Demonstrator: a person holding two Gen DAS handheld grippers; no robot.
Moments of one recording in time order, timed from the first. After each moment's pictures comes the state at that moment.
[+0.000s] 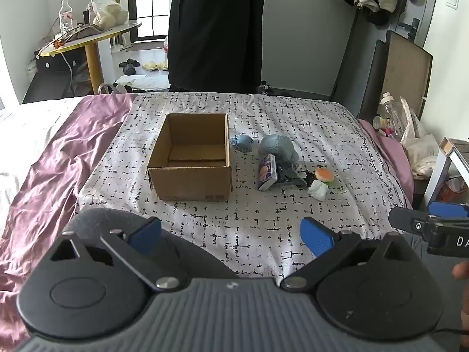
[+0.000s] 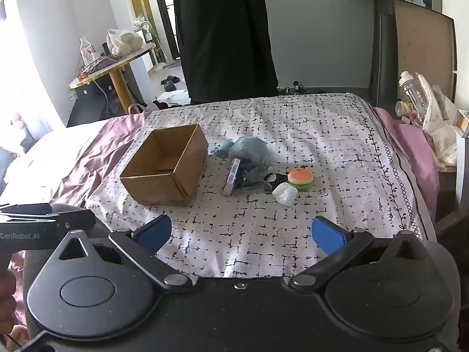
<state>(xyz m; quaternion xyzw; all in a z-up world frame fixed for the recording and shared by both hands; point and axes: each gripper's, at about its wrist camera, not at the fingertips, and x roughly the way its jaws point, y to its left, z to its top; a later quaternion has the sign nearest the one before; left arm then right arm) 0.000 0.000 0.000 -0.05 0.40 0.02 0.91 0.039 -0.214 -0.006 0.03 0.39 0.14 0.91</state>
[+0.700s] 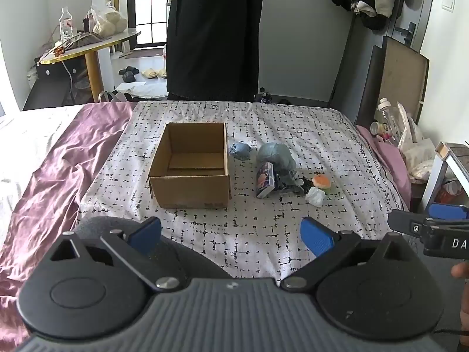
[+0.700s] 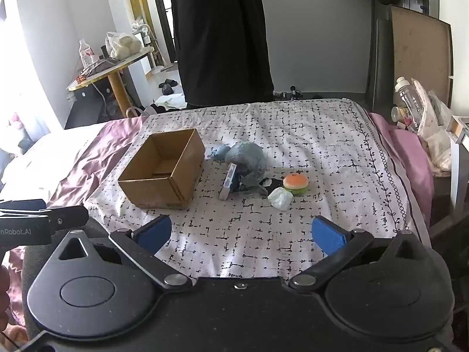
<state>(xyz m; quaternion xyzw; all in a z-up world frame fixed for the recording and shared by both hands) -0.003 -0.003 0.011 -0.04 0.39 0.02 0.92 0.038 -0.218 0.004 0.03 0.38 0.13 0.91</state>
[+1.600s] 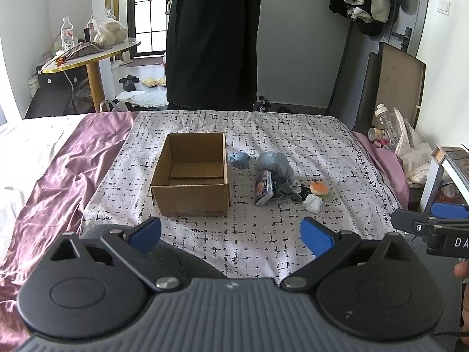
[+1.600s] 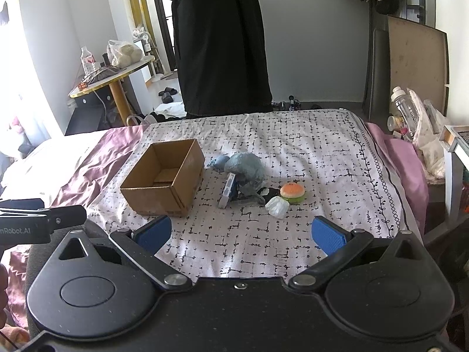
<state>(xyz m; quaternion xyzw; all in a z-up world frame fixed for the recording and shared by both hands) -0.011 -0.003 0.024 -0.04 0.37 0.02 0.93 0.028 -0.222 0.013 0.02 0.36 0.13 0.92</state>
